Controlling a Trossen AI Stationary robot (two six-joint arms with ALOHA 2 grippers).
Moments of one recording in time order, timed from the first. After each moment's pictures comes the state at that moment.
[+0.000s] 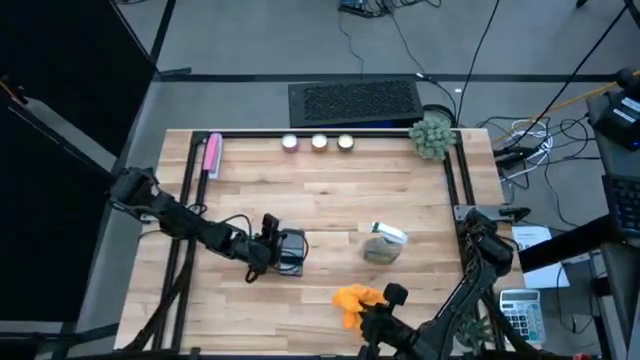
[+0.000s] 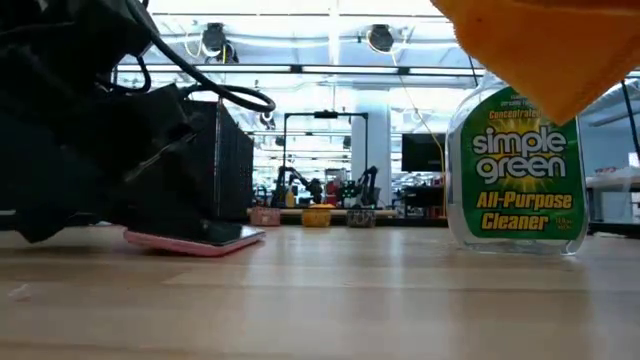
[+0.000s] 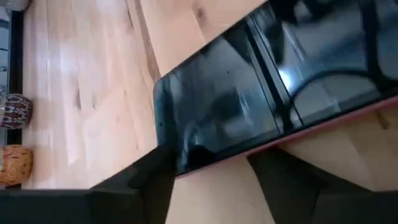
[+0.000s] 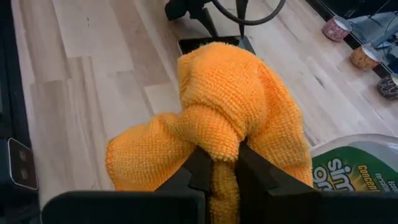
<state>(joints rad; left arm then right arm) -0.39 1.53 0.50 0.07 -0.50 0.34 0.88 2.16 1.92 -1.30 0.91 1.23</state>
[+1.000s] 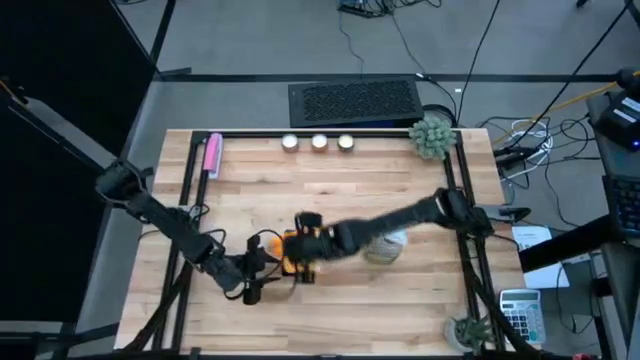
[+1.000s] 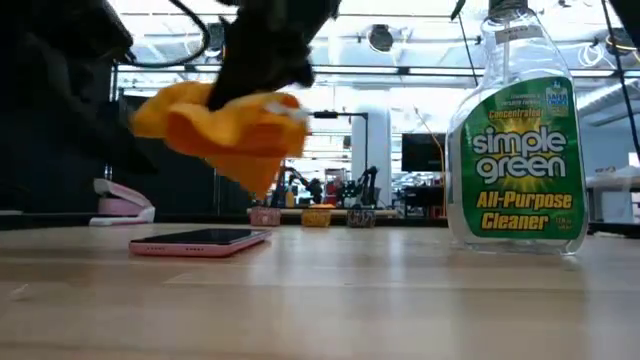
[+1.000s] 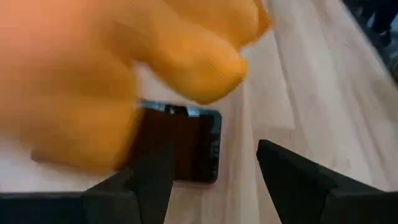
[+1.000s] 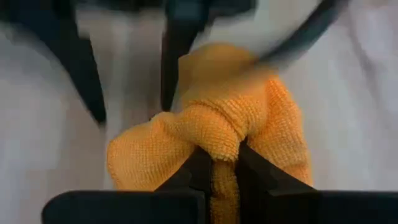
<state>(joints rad) -0.66 1.45 0.45 0.26 -0.48 -0.51 0.19 2.17 1.84 -0.54 0.18 0.19</state>
